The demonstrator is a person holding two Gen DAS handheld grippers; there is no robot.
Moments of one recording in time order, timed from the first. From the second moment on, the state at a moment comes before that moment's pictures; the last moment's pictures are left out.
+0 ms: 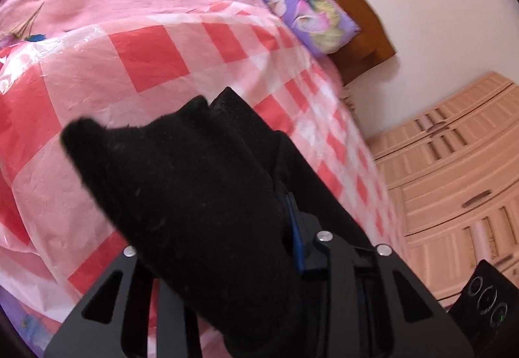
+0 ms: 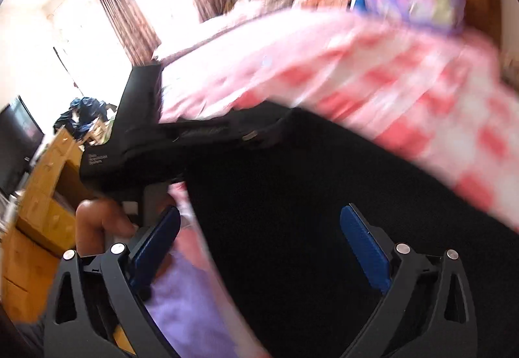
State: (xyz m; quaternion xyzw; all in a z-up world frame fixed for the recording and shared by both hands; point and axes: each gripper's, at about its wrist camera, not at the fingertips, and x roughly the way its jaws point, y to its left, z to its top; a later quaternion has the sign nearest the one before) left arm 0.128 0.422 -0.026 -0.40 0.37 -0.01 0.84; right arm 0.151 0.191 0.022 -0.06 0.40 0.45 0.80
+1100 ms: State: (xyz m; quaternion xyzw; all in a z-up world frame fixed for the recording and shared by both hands) left arm 0.076 -0.020 0.005 0.21 0.31 -0.17 0.91; right arm 0.095 -0.245 0.020 0.20 0.34 0.16 0.90
